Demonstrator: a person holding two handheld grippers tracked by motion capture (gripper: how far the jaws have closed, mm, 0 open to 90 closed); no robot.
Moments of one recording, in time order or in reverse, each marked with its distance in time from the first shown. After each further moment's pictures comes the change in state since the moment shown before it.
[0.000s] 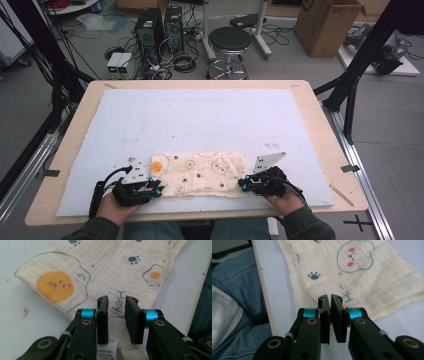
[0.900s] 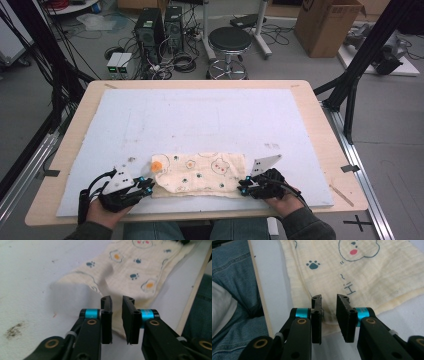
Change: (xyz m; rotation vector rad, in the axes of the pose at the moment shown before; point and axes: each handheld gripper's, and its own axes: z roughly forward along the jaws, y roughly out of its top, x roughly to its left) left arm -0.008 -0.007 -0.040 -0.175 0.088 0.017; right arm 0.003 -0.005 0.009 0.067 -0.022 -0.019
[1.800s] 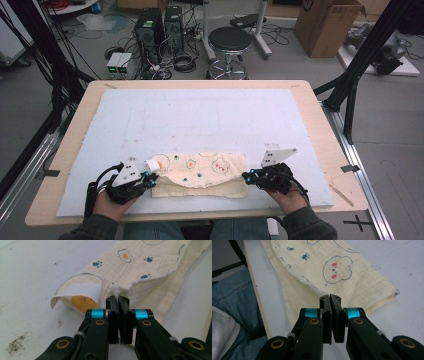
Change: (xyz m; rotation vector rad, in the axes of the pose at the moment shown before) left arm 0.008 0.006 0.025 0.051 0.020 0.051; right arm -0.007 0.004 -0.025 -0.144 -0.041 0.095
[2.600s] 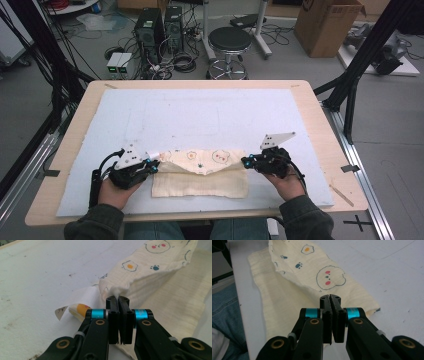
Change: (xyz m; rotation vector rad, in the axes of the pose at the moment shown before) left arm 0.021 0.018 0.013 -0.028 0.025 -0.051; right arm -0.031 0.025 0.003 -0.022 -0.013 0.034
